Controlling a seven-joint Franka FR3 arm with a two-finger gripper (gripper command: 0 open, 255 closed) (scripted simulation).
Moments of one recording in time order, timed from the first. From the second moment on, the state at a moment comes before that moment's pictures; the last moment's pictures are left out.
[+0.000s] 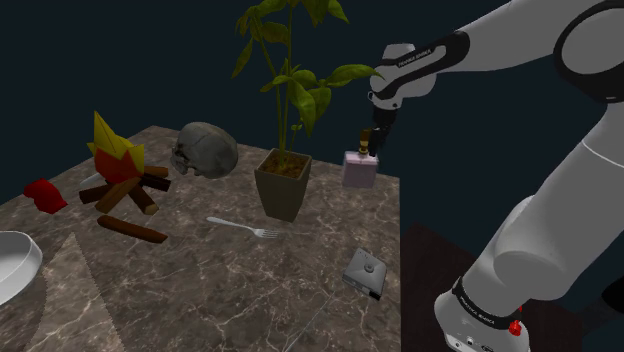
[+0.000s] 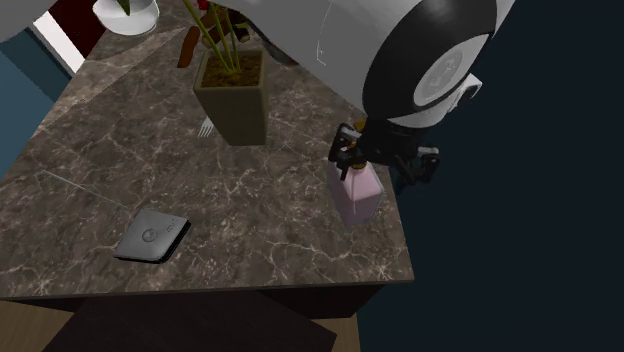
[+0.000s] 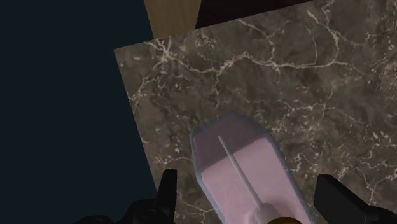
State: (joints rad) arm -0.03 -0.05 -0.40 -2.21 0.00 2.09 -0.62
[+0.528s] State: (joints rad) arm -0.03 0.00 -0.40 -2.22 0.03 2.16 -0.67
